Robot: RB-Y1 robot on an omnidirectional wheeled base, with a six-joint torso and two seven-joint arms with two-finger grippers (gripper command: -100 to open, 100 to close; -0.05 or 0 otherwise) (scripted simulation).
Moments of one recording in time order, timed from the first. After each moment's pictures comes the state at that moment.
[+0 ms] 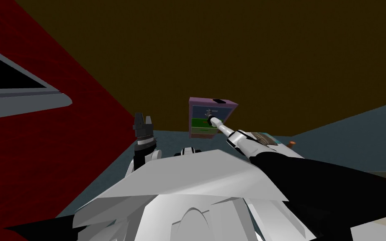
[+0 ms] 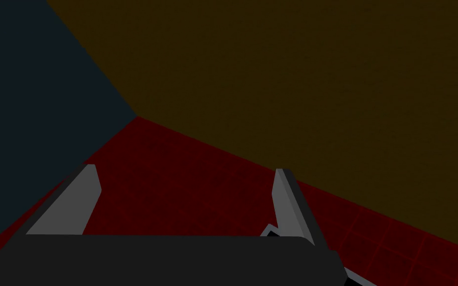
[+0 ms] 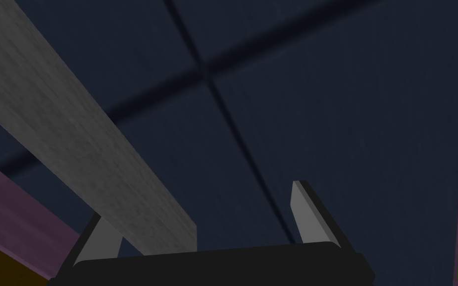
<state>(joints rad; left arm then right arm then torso) 0.50 -0.01 -0.03 -2.27 -0.08 -0.56 -0.17 -0.62 -0.70 0.56 -1.03 1.09 0.31 0.68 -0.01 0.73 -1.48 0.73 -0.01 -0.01</state>
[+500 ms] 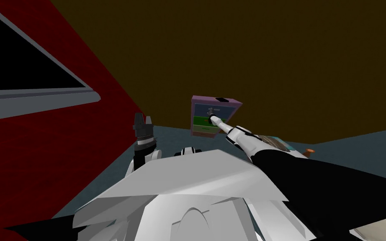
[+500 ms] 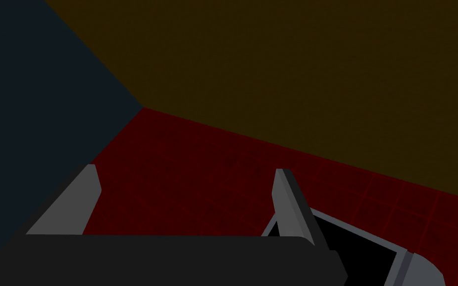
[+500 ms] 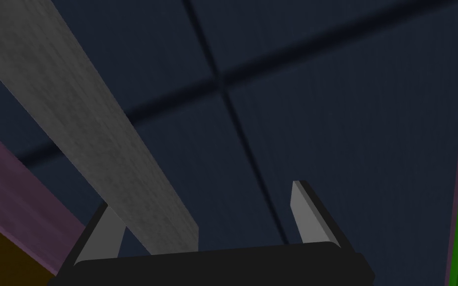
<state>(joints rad) 0.50 -0.01 -0.03 -2.27 -0.08 -0.56 -0.17 -0.74 -0.72 0.69 -0.88 1.08 0.44 0.62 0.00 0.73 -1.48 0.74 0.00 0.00</state>
